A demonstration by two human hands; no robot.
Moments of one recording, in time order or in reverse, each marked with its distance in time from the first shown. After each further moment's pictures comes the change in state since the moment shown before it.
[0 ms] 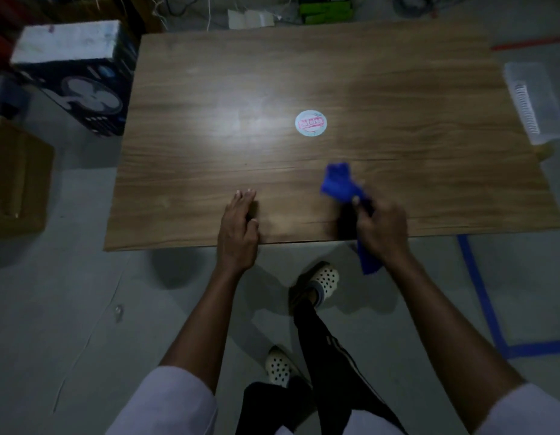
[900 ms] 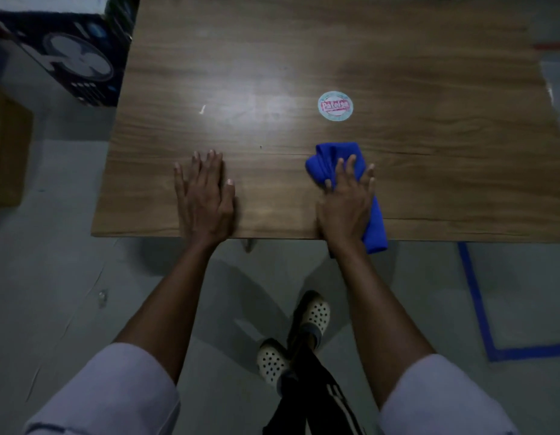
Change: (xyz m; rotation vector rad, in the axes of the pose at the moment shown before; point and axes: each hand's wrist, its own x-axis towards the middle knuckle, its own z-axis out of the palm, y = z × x) left_hand 0.047 -0.058 -0.040 0.497 0.133 0.042; right_hand 0.027 -0.028 0.126 -0.422 0.028 0.124
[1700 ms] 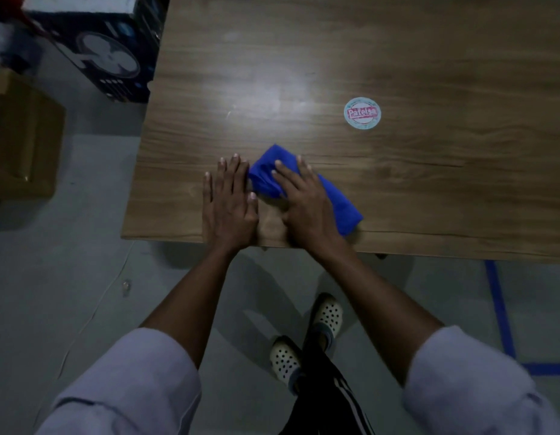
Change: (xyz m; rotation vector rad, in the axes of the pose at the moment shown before) left_hand 0.000 -0.004 0.001 0.147 -0.118 0.035; right_hand -0.002 -0.066 0.021 0.125 -0.230 -0.576
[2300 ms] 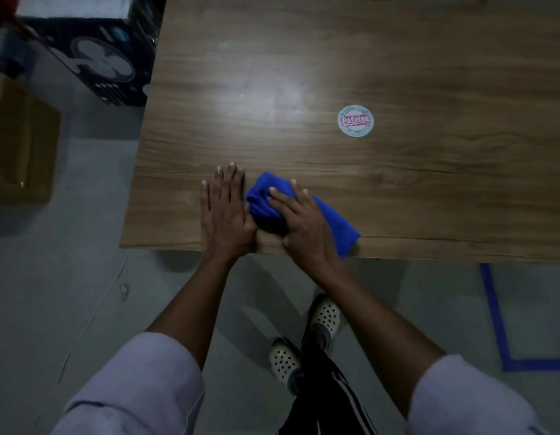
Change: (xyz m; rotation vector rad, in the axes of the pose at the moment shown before) left_hand 0.001 0.003 -0.003 -0.013 -0.019 0.001; right_hand -0.027 0.000 -0.003 0.093 -0.003 -0.045
